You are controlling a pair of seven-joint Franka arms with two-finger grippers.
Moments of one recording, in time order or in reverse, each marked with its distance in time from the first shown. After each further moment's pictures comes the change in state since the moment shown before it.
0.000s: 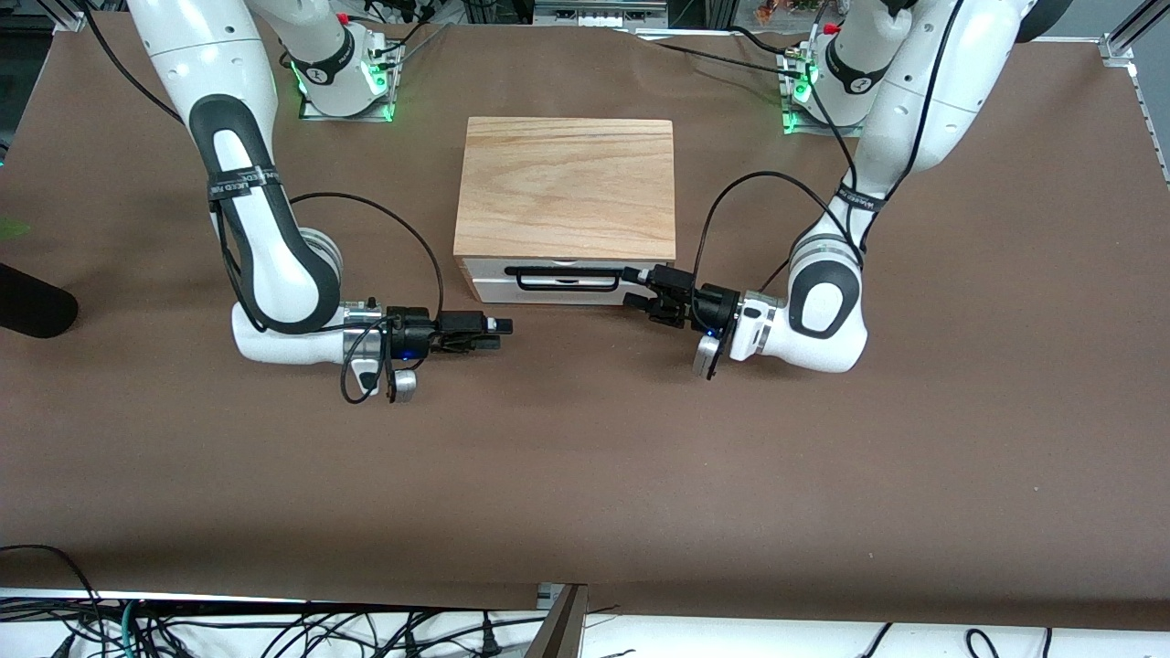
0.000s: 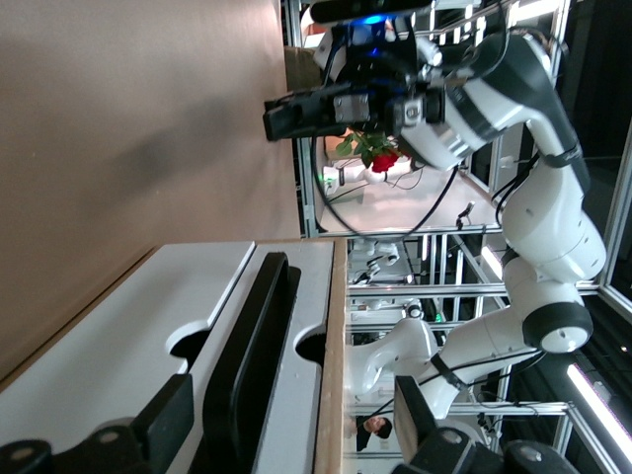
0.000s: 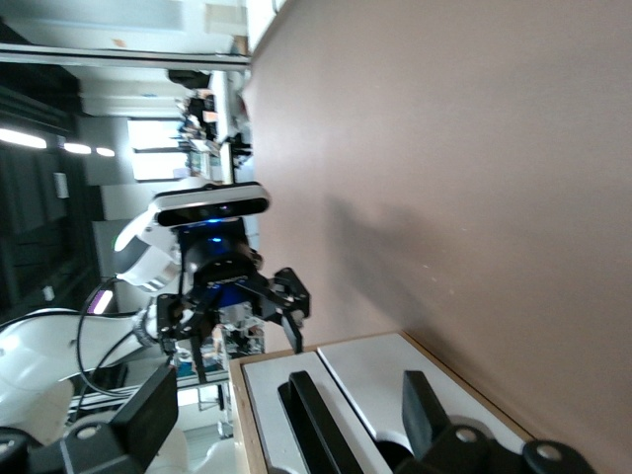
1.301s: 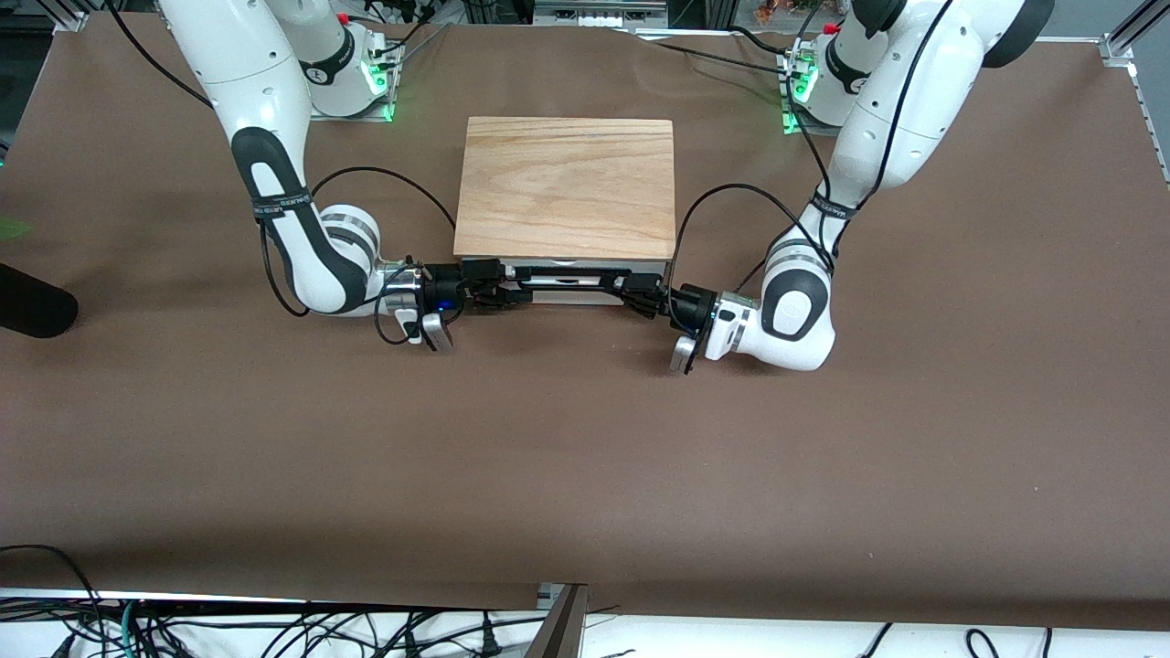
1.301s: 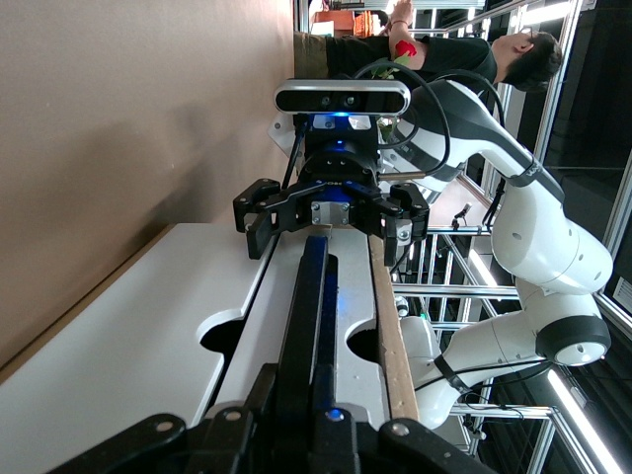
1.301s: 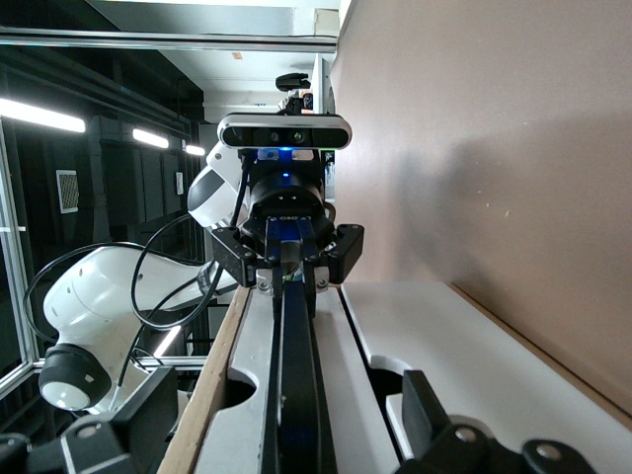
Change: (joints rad) left arm -0.036 0.066 -0.001 0.010 -0.024 0.000 0.004; right arm 0.022 0.000 0.025 -0.269 0.260 -0.152 -0.361
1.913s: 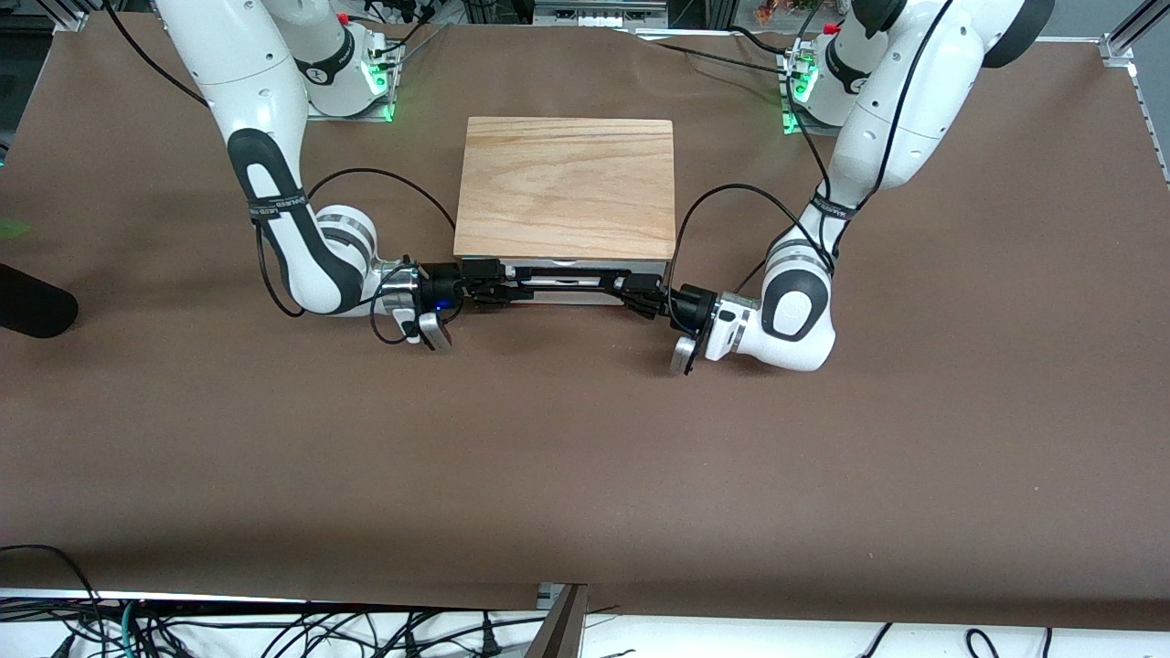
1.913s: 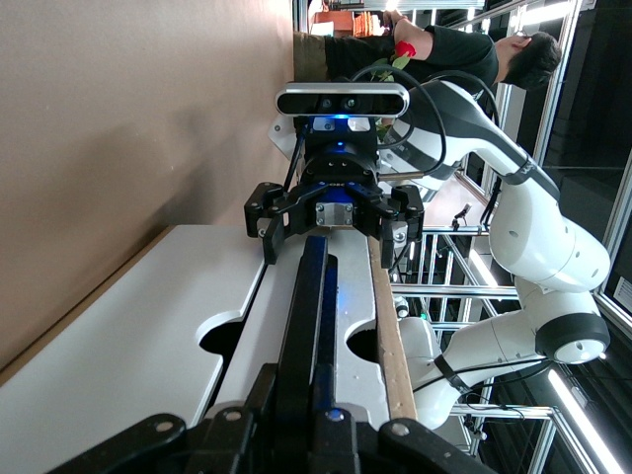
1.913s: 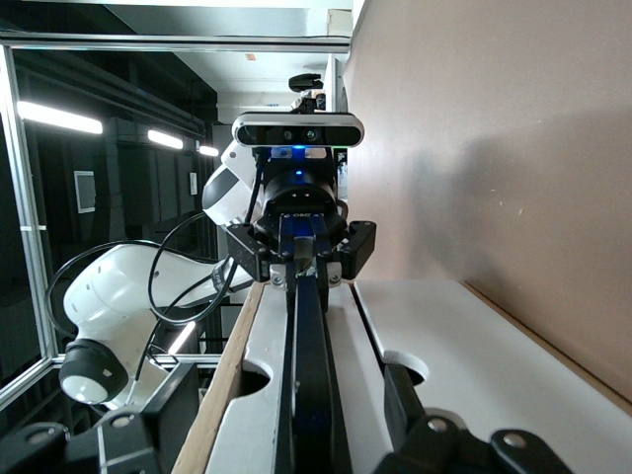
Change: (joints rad) left arm 0.000 0.000 0.001 0.003 0.000 0.000 0.000; right arm -0.023 0.001 0.000 -0.015 0.002 -0.049 -0.021
